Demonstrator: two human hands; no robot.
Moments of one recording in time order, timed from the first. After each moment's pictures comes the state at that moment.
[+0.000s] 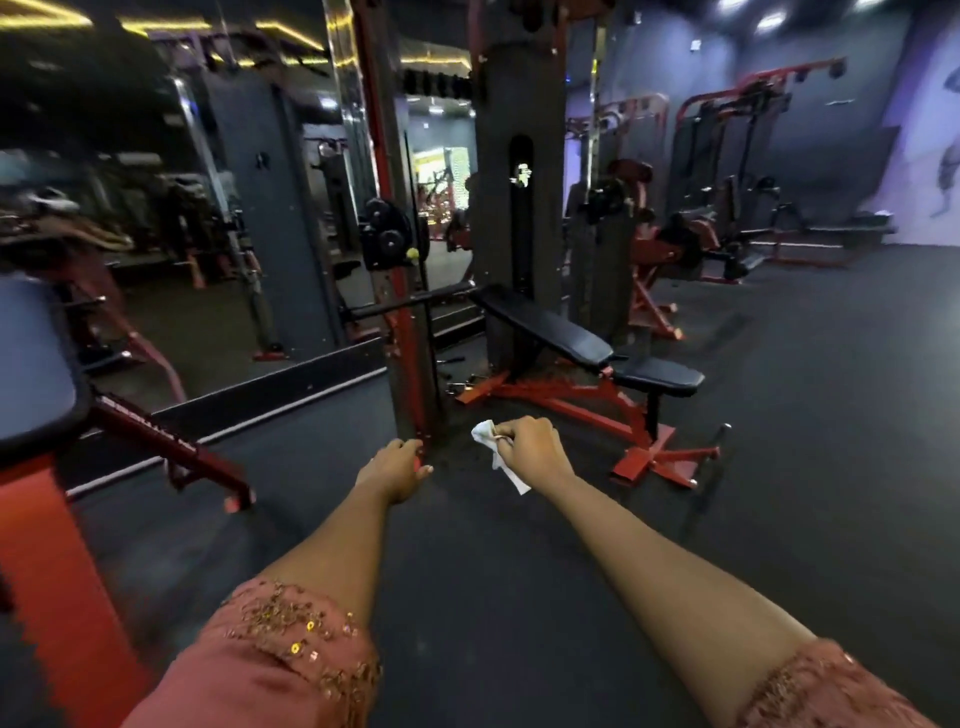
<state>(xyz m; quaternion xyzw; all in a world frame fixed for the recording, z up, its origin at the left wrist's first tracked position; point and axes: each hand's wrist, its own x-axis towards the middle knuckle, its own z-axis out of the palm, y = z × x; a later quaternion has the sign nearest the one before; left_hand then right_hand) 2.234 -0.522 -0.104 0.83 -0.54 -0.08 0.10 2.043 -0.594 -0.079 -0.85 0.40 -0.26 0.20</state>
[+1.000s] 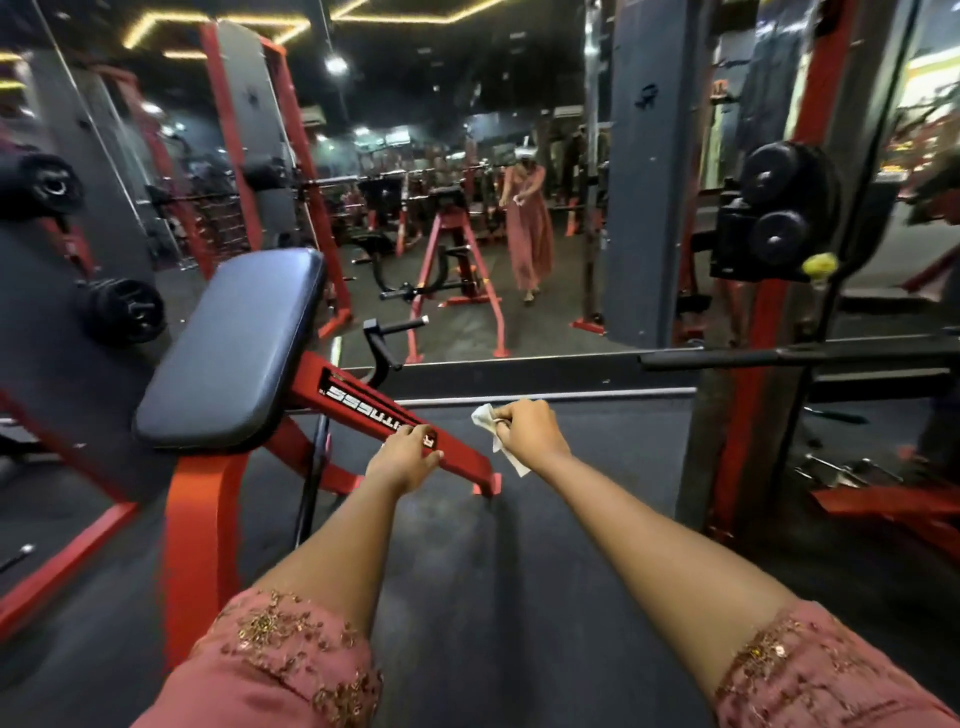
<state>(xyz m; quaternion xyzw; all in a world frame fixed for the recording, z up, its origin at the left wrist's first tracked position) 2.687 -0.718 -0.108 0.98 -0.14 -0.01 0.17 2.631 -0.899 -0.085 -0.93 0.01 -0.15 0.33</state>
